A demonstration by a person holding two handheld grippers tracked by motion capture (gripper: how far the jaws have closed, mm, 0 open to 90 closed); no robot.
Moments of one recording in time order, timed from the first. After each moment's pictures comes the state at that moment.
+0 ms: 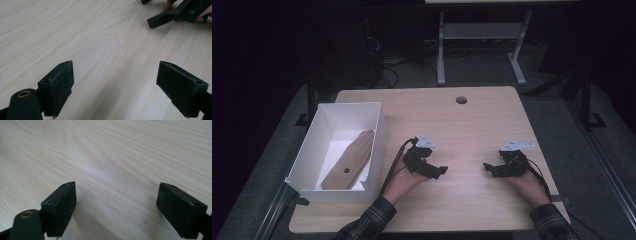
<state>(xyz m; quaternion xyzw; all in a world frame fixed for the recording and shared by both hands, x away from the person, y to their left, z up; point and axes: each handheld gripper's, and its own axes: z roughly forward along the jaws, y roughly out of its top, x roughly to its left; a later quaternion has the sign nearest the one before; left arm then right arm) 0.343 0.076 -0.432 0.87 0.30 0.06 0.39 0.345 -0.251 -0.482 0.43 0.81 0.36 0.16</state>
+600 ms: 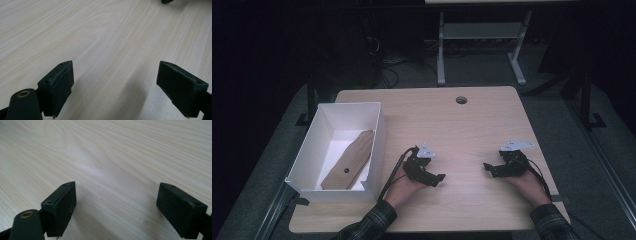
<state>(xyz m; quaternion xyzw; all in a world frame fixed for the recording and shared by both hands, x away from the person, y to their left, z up) 0.337 0.080 -0.468 0.88 0.29 0.08 0.38 0.345 -0.251 -0.482 0.43 0.81 0.36 0.17</state>
